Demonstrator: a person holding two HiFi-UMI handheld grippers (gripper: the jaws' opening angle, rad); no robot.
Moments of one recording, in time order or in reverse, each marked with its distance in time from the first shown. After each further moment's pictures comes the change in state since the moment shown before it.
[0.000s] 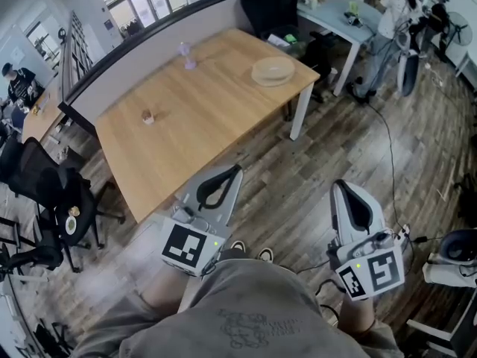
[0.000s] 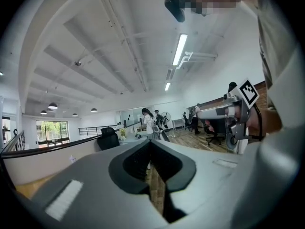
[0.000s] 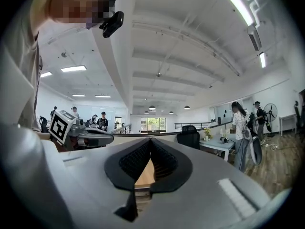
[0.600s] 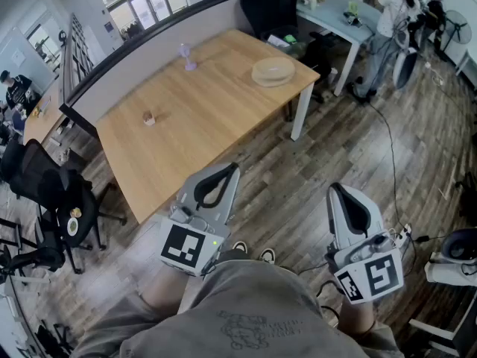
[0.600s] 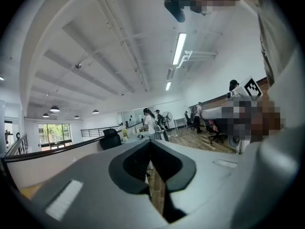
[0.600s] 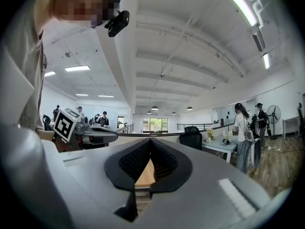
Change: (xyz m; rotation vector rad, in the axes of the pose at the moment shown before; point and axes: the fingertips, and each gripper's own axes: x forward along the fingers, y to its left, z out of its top) left arm -0.005 0.003 0.004 0.023 0.007 0.029; right arm -0.005 0.012 0.001 -0.025 -0.003 0.033
